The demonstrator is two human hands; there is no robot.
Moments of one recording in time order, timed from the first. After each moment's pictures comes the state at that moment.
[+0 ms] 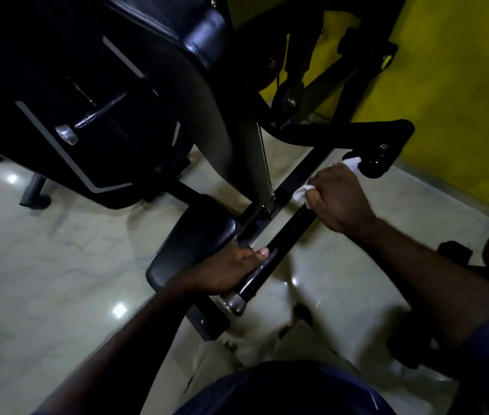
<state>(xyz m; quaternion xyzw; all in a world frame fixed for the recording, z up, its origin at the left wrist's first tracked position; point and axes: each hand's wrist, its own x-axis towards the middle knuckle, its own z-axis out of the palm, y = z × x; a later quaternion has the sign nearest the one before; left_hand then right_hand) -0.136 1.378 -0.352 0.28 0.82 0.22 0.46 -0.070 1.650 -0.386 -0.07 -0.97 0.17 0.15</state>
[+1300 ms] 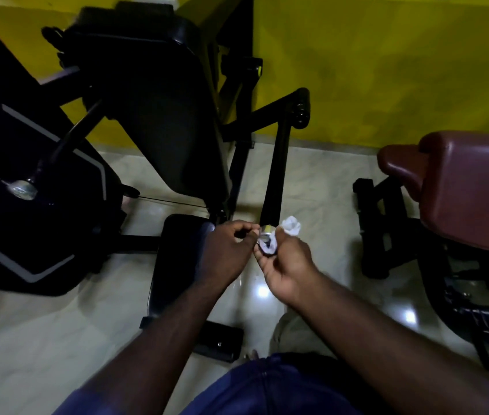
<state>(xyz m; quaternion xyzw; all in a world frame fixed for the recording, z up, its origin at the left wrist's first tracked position) -0.143 1.277 -0.361 0.38 0.75 0.42 0.34 -0.036 1.326 -0.347 -0.51 -0.05 0.78 0.37</state>
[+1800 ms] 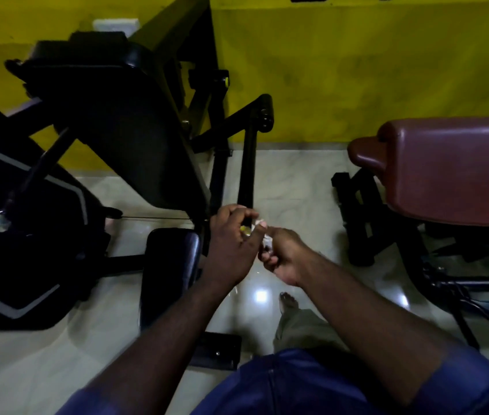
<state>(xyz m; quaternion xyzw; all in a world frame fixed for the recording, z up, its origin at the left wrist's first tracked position) -0.097 1.292 -0.340 0.55 0.70 0.41 0.22 0.021 1.352 -0.346 -0.55 -0.23 0.78 0.17</state>
